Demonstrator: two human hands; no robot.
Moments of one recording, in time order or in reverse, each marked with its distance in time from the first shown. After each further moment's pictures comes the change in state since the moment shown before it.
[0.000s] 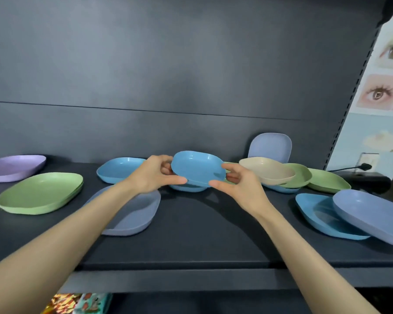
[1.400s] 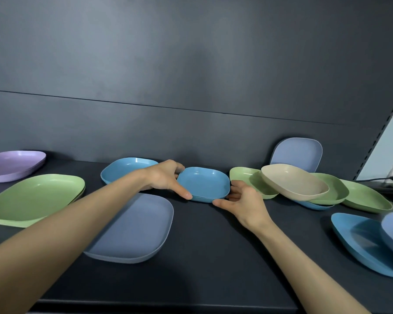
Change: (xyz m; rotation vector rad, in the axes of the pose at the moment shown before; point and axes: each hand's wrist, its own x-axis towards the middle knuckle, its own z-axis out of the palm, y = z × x) left_hand 0.067 -0.047 -0.020 0.052 -0.346 -0.218; right_hand 0.039 0.028 0.048 -0.046 -0.071 0.107
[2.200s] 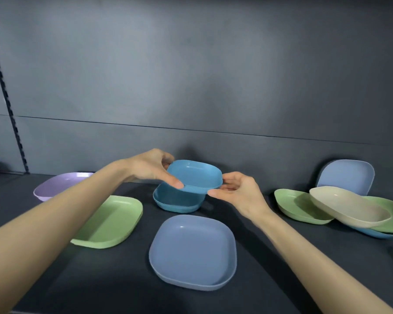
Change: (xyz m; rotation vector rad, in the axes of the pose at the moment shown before) left_hand -0.077 -0.035 -0.125 0.100 0.221 0.058; right_hand 0.041 -0.091 0.085 0.182 -0.037 -0.097
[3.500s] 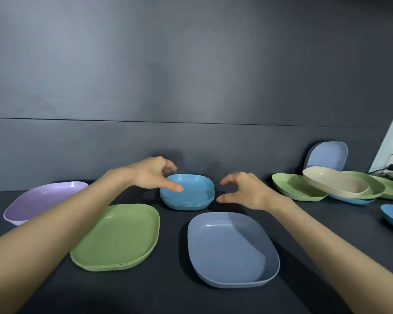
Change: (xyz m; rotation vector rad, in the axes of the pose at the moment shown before) left_hand 0.029 -0.060 -0.019 0.316 -0.136 0.112; right_hand 0.003 -0.021 0.030 -0.782 -0.141 0.097
